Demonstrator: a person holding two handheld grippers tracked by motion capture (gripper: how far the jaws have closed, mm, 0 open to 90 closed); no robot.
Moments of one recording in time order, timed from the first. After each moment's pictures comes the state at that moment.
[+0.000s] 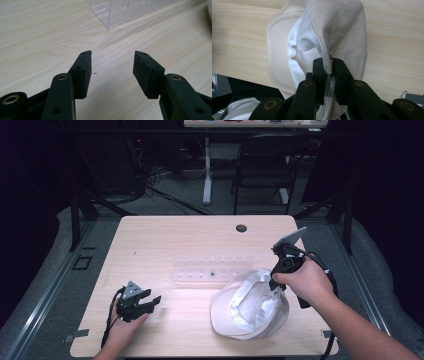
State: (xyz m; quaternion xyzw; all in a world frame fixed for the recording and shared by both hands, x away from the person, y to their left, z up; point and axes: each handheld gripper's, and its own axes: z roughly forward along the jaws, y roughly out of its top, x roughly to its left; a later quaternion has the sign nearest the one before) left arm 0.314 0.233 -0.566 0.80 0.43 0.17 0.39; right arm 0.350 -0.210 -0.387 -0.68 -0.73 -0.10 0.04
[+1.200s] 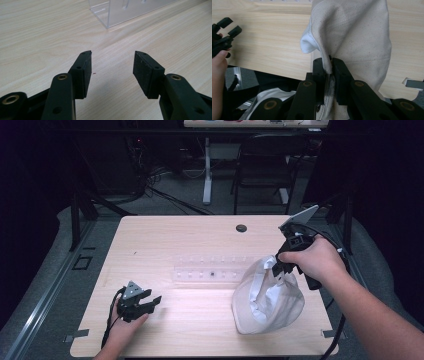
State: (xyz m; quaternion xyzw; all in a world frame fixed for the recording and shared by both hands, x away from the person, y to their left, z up) left arm 0.314 0.233 -0.566 0.80 0.43 0.17 0.39; right arm 0.362 -0.219 -0.330 -0.69 -0.71 -0.11 0.09
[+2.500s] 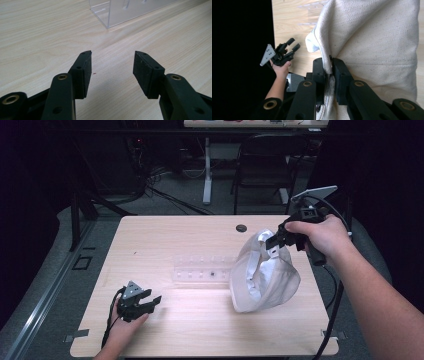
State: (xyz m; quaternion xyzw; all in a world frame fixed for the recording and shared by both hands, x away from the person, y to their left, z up) left arm 0.314 0.233 -0.567 0.79 0.43 0.17 0.39; right arm 0.383 -0.234 -0.283 -0.69 -0.65 -0.25 0.19
